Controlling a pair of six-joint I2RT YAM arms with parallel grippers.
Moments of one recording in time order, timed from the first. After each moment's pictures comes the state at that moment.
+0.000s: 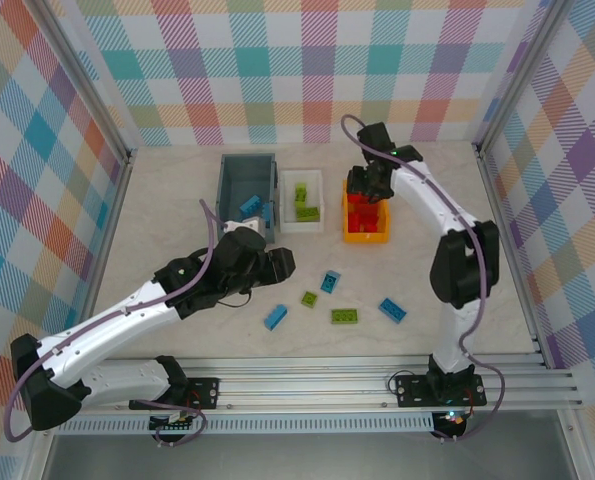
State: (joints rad) left arm -0.92 1.10 1.04 -0.67 -0.18 -0.92; right arm 0.37 1.92 1.80 -0.90 0.10 0.38
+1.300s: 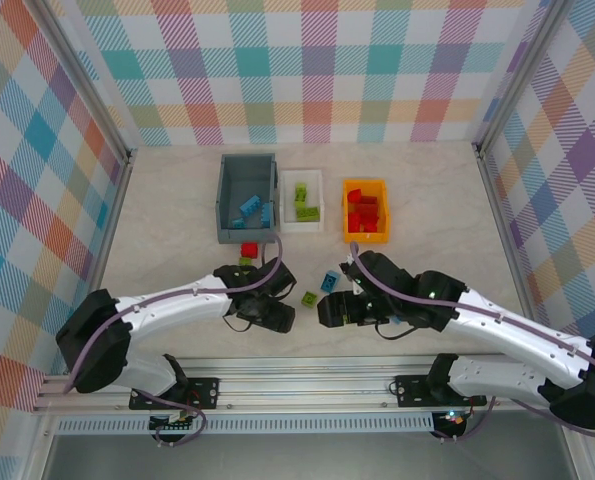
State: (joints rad) left arm -0.93 1.42 0.87 -0.77 -0.02 -0.58; right arm 1.04 1.01 0.95 -0.88 -0.11 0.83
